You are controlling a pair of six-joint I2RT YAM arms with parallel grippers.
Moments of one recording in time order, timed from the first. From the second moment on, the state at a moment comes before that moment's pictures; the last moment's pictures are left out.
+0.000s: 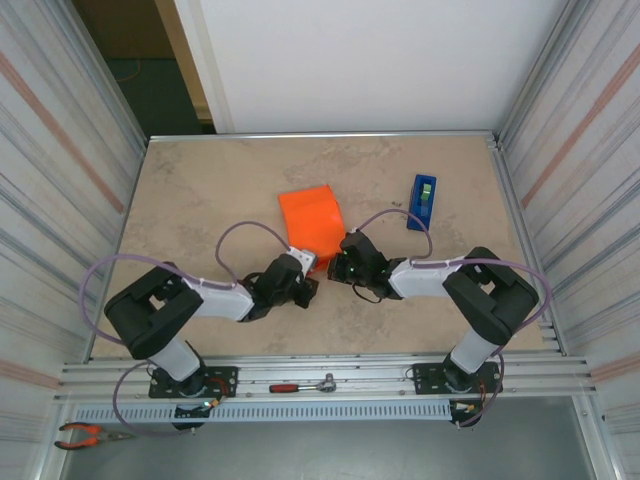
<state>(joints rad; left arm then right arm) -0.84 1.60 0.52 0.34 -0.04 -0.35 0.79 1.64 0.69 0.17 -0.01 0.93</state>
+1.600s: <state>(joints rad) -0.62 1.38 0.86 -0.09 0.13 0.04 0.72 1.75 0.73 0.33 -0.08 0.88</state>
